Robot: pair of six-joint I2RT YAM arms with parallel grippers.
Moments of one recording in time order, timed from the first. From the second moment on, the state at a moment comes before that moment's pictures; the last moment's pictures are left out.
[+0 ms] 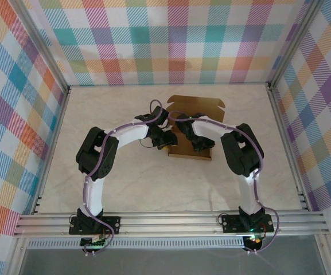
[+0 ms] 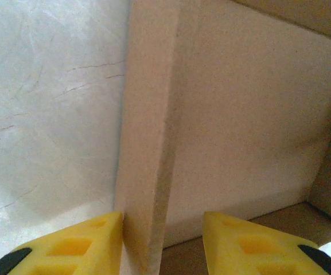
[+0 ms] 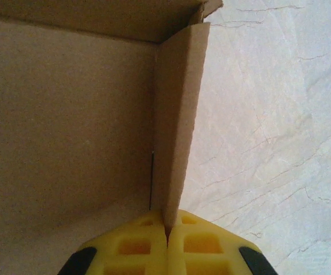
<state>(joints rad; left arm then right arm) -0.59 2.04 1.44 -0.56 0.37 -0.71 0.62 2.08 1.49 -1.10 0.57 0.61</state>
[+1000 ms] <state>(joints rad) -0.61 1.99 1.43 -0.56 0.35 -0.71 0.56 1.68 1.29 -0.91 0.40 0.56</state>
